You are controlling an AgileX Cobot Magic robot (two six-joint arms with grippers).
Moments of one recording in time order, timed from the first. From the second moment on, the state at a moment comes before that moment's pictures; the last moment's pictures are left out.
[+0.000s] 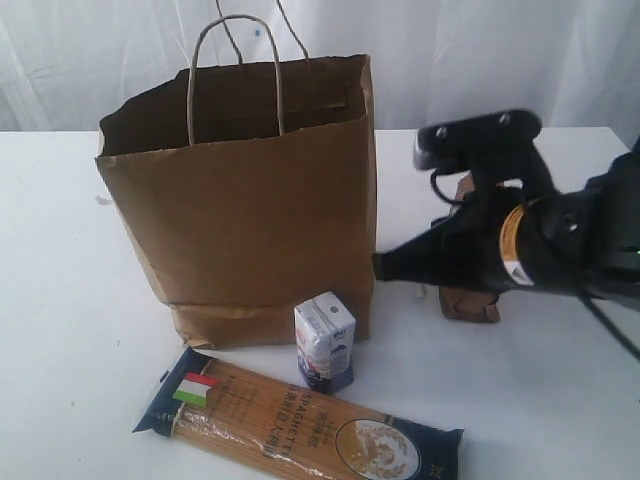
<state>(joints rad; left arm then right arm) -0.48 0.00 0.02 -0.04 0.40 0.00 0.70 1.29 -0.76 -0.76 0.41 1.00</state>
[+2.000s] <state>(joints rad) -0.48 0.00 0.02 -0.04 0.40 0.00 0.72 1.13 -1.37 -0.30 1.04 0.24</state>
